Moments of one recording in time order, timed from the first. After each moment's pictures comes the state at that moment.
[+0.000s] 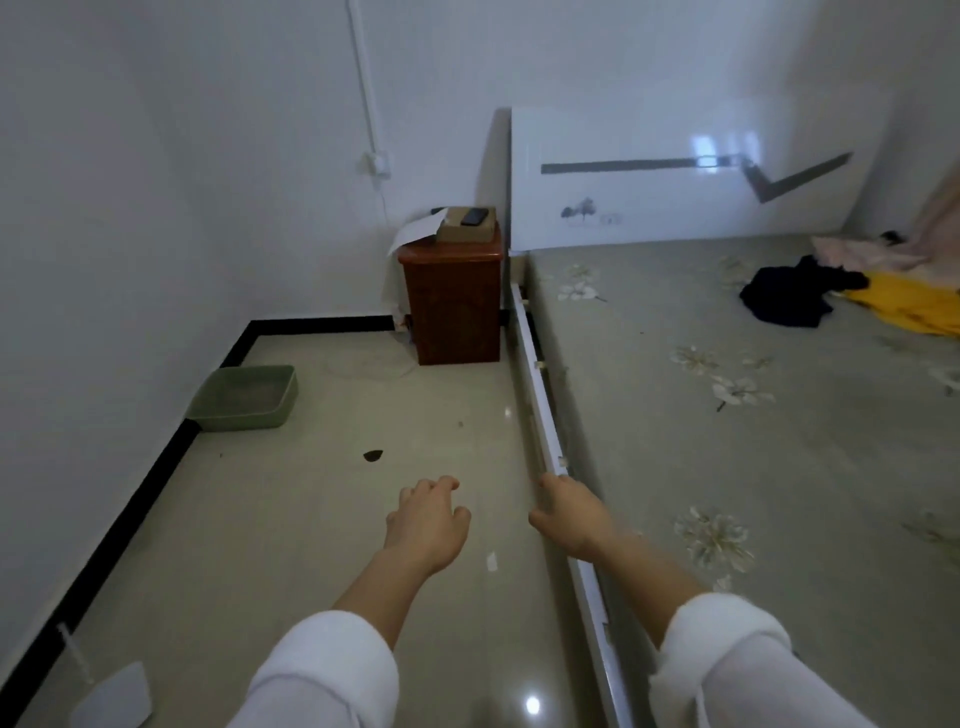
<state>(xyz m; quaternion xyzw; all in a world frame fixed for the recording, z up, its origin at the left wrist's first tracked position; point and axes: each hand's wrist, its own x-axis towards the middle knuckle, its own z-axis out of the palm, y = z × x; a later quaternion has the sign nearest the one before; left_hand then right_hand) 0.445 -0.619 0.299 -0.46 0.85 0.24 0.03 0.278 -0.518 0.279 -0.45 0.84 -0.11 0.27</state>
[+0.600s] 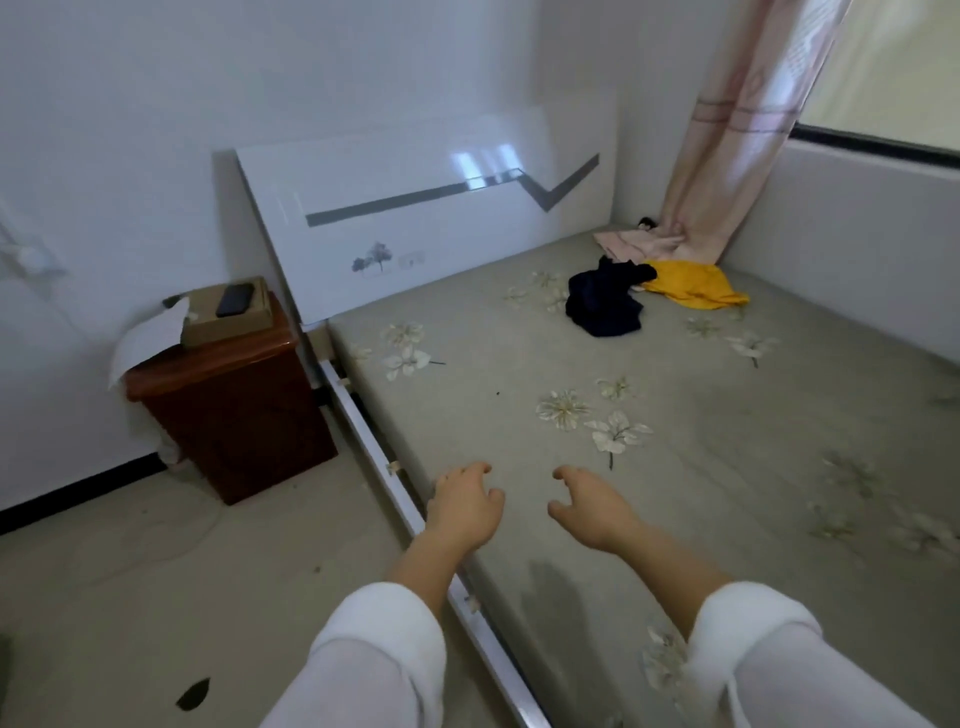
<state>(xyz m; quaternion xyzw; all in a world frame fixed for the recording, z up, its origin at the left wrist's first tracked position) 0.023 -0.811 0.286 -0.21 0.92 0.32 0.07 -0.051 -0.646 0.280 -0.20 0.94 -0.17 0.21</state>
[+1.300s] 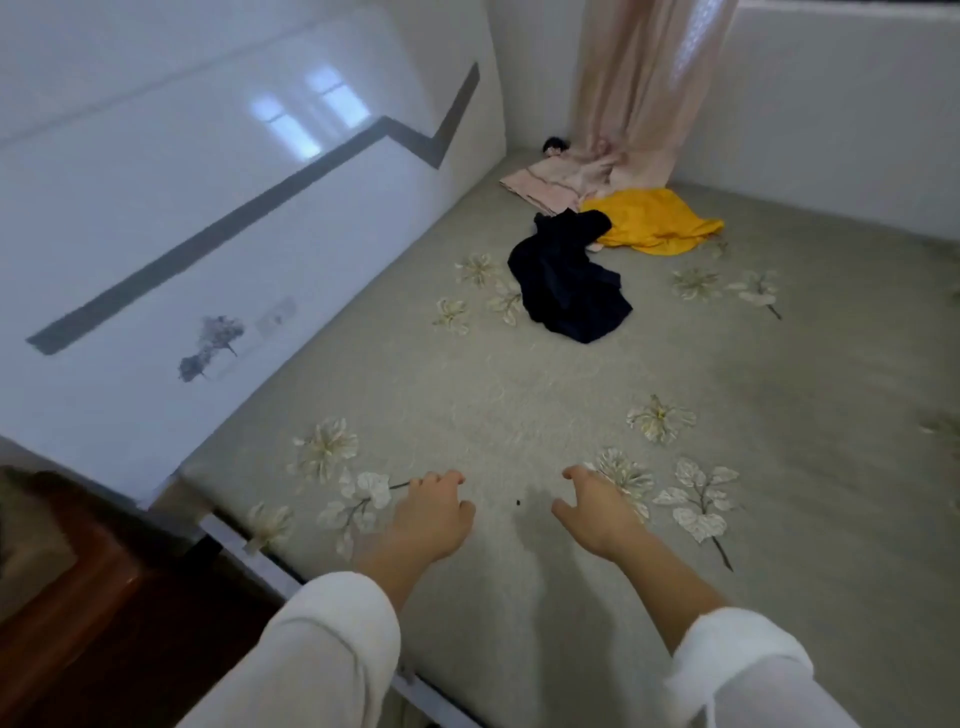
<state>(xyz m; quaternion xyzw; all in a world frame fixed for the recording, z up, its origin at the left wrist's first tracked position) -0.431 -1.080 0.204 0.00 0.95 0.18 0.25 -0.416 -0.871 0.196 0.07 0.93 -0.26 0.23</state>
